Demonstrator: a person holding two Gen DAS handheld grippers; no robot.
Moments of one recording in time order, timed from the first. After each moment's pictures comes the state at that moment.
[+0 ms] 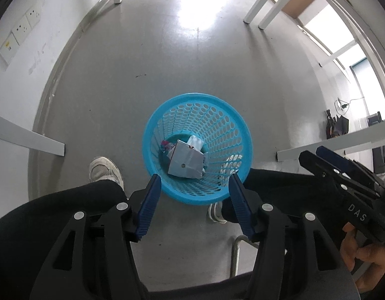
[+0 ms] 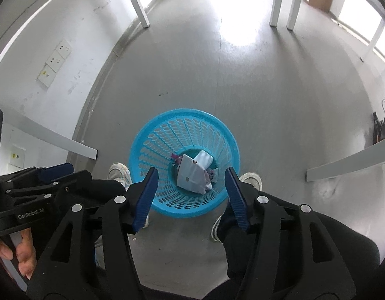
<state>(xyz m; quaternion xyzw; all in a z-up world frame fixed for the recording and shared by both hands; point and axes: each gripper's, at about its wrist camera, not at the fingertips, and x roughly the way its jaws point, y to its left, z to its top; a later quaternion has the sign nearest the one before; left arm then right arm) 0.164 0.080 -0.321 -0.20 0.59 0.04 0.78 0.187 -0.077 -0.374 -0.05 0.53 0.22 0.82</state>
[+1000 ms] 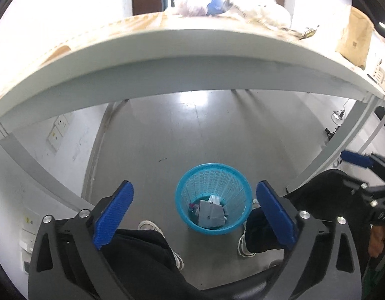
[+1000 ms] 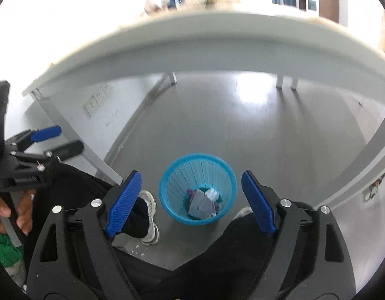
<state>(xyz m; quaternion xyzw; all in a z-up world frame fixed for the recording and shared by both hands) 0.069 0.045 -0.169 -0.05 0.40 0.07 0.91 0.063 -0.144 -0.233 -0.03 0.36 0.29 0.89</state>
